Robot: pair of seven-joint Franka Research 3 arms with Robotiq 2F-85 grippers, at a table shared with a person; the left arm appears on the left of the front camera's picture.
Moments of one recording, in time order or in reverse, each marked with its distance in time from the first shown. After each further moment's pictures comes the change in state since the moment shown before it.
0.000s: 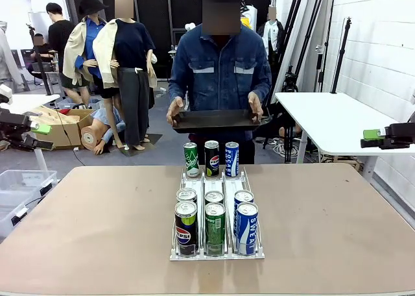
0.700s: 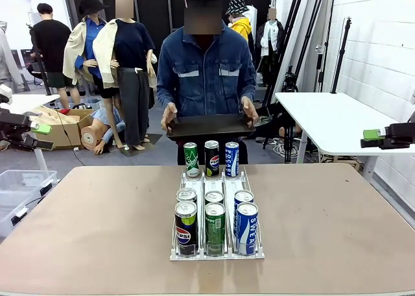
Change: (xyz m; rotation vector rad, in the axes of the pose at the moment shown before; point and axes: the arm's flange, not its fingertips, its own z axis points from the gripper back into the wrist) left arm 0.000 0.000 0.000 0.000 0.000 0.000; right arm 0.000 0.000 0.000 0.000 0.000 0.000
